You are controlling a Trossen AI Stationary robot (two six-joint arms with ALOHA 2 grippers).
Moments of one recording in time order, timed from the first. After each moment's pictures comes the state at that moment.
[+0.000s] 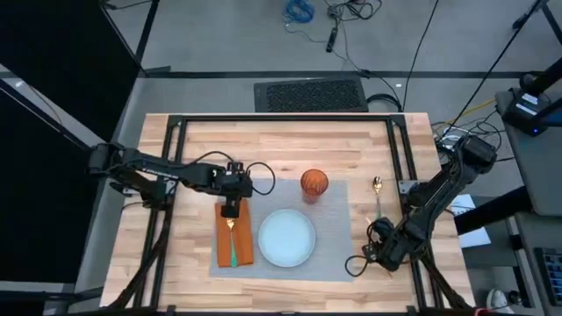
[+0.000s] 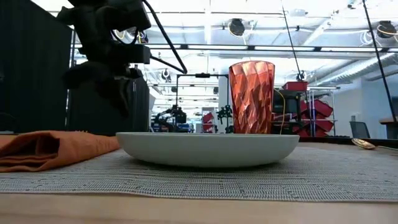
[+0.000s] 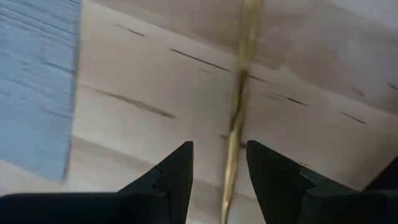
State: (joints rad) left arm -0.03 1.42 0.81 -0.58 -0.18 0.16; right arm 0.89 1.36 0.65 -0.70 -0.06 2.13
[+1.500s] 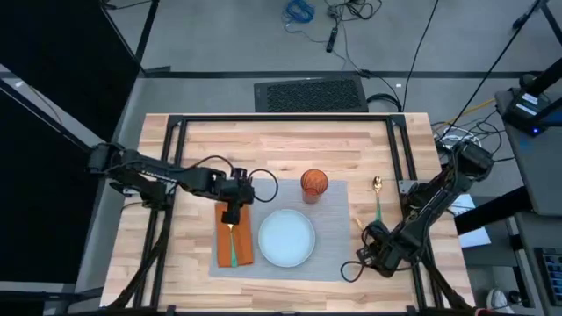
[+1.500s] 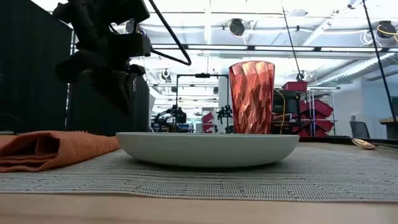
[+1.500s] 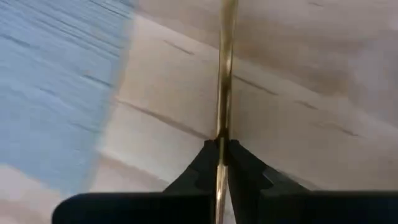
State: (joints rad) left arm -0.09 1.42 0.81 -0.52 -0.14 0.16; right arm 0.89 1.44 0.70 -0.64 0.11 2.07
